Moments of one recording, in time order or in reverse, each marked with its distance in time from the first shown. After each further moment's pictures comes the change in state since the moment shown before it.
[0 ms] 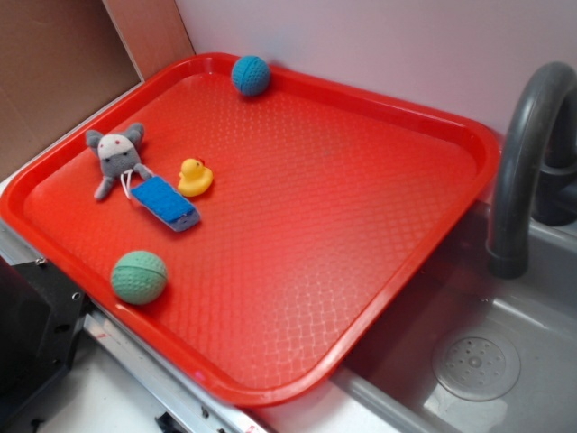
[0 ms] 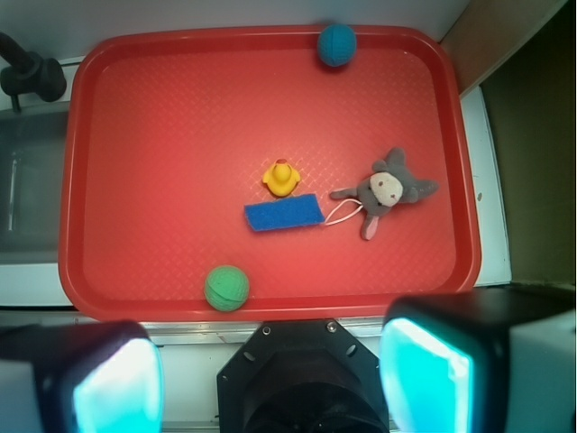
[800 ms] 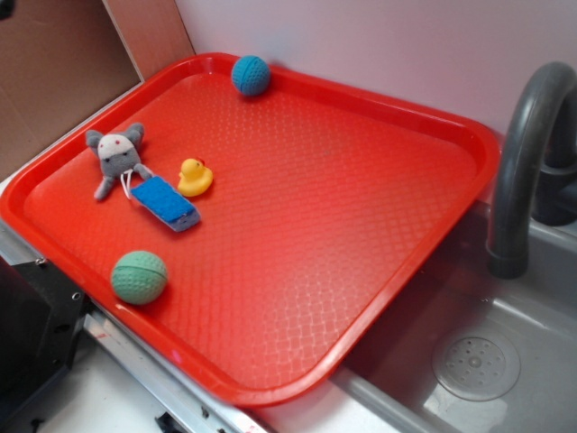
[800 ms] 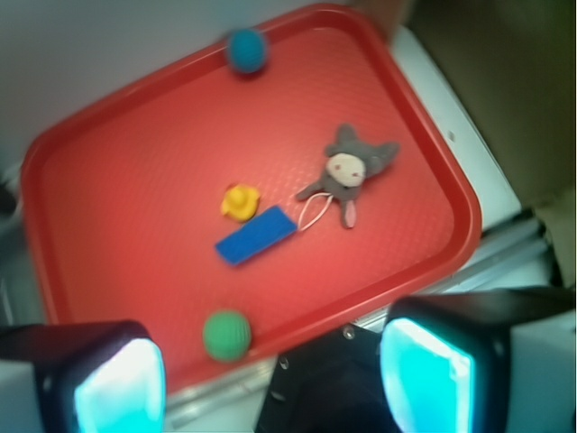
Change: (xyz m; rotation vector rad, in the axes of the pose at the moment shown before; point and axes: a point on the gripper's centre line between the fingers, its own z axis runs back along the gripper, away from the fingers) arm 0.008 0.034 -0.024 -0.051 -0.098 0.502
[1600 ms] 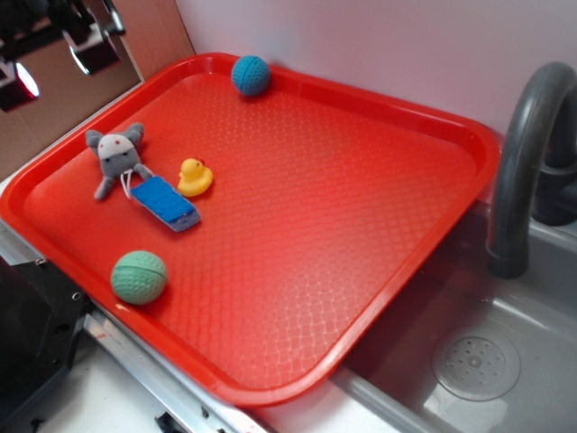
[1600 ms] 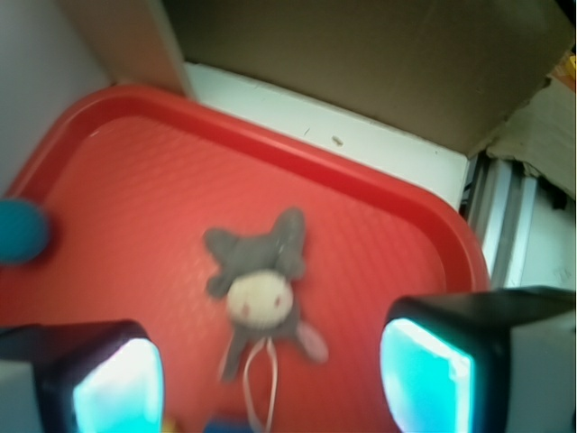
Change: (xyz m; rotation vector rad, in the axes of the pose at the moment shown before) arm 0.067 0.057 -0.110 0.255 -0.177 0.606
